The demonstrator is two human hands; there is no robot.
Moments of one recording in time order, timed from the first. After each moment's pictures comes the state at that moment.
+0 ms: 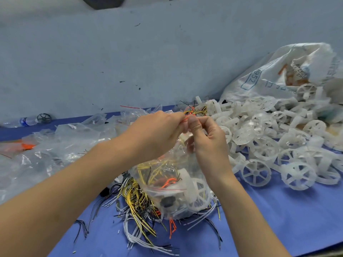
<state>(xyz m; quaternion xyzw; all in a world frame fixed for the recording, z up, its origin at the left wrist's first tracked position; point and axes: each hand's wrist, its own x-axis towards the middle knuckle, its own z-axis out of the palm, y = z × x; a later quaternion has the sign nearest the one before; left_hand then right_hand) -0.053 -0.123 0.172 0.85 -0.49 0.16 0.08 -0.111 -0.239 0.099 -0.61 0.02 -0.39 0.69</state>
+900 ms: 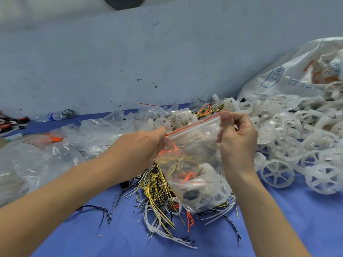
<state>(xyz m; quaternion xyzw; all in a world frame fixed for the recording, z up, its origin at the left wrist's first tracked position) -0.042 -0.039 0.143 0.87 -0.47 0.16 0.06 -0.104 -0.239 0.099 -0.57 0.12 -0.50 0.64</state>
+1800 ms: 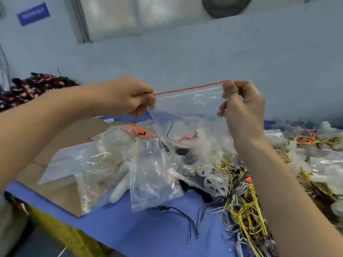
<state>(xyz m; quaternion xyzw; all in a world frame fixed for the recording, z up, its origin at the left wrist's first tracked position) 0.040 0.199 0.290 0.94 -0.29 0.09 0.13 0.024 -0.051 0.214 -0.63 -0.07 -0.39 0.67</state>
